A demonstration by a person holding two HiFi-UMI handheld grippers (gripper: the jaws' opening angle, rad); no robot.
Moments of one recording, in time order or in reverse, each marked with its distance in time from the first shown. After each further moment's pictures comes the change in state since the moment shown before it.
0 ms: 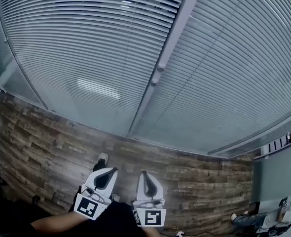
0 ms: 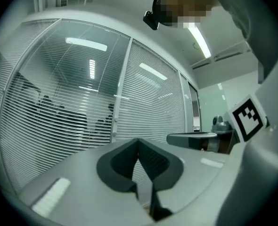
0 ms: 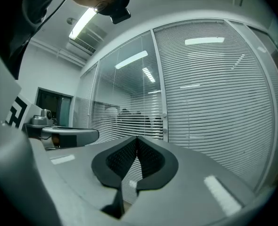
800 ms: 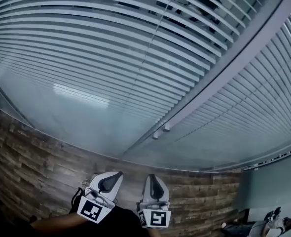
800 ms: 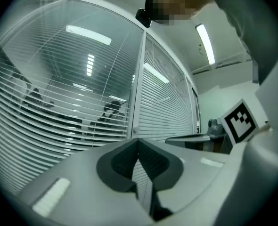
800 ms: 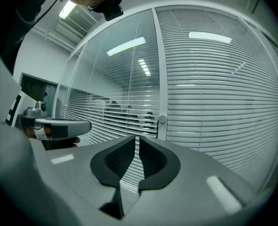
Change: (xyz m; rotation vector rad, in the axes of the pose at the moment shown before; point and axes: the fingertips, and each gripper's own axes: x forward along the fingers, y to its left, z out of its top) left arm 0.162 0.131 0.039 -0.010 -0.024 -0.107; right arm 0.193 -0.076 0.039 -0.053 0.072 -0.125
